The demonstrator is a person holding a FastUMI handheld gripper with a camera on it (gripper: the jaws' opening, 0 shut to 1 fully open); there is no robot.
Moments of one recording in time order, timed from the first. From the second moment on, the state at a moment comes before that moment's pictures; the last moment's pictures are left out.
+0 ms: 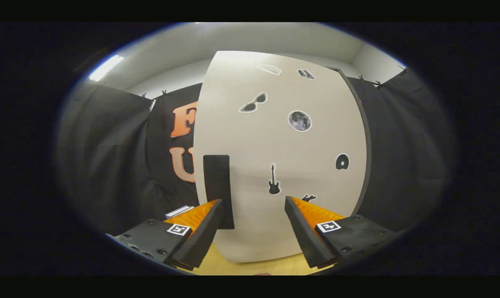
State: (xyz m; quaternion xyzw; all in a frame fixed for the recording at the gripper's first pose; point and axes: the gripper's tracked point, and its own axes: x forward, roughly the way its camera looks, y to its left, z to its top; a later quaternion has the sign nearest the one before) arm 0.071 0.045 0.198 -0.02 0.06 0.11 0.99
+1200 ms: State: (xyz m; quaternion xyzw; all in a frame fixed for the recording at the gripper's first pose) arm 0.127 0.054 0.189 0.00 0.06 0.11 0.99
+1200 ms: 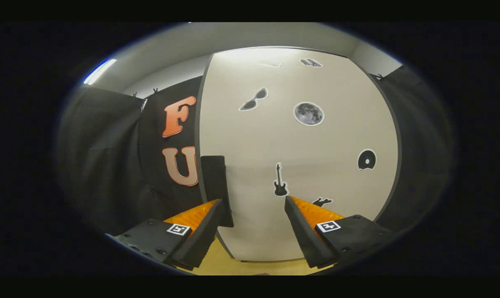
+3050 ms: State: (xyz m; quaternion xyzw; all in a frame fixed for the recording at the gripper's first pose) arm -0.007 -0.172 0.034 -0.01 0.04 0.03 1.00
